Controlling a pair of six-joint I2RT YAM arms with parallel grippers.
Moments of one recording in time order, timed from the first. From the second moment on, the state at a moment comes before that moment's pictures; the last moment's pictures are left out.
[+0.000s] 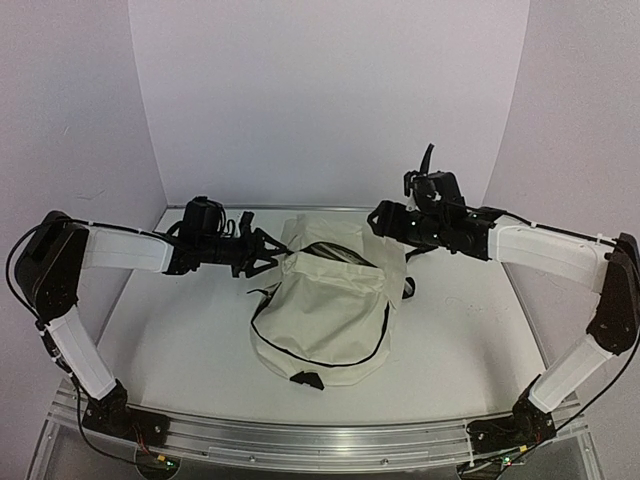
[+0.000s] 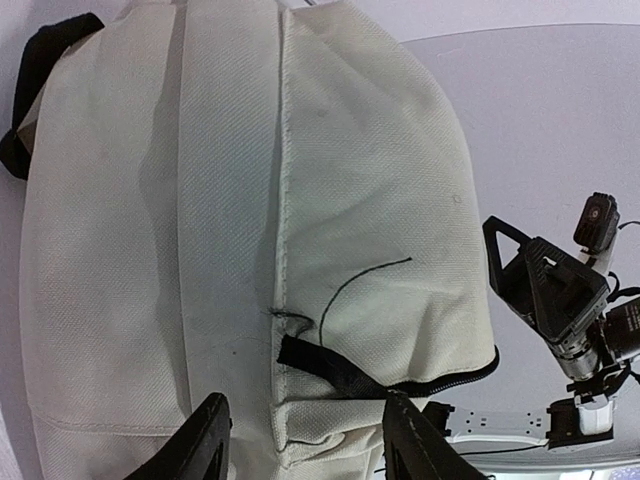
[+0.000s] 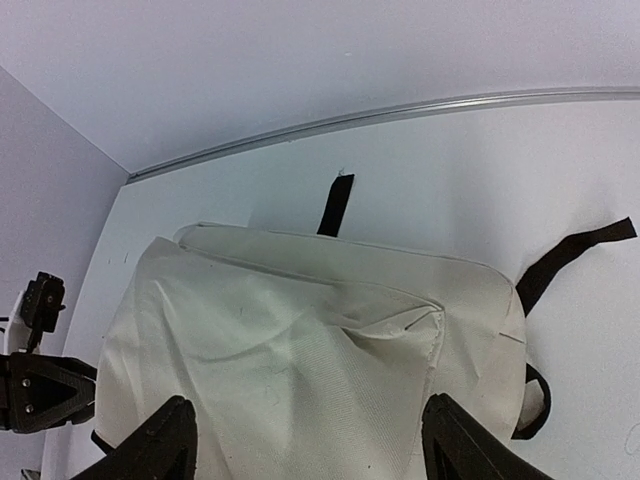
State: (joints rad) left arm -0.52 1.69 0.98 0.24 0.64 -1.00; right arm 0.66 1.56 1.23 -0.19 0.16 0.60
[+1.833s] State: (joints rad) left arm -0.57 1.66 1.10 0.33 0.66 -0.96; right arm 0.74 1.47 1.22 -0.23 0.07 0.56
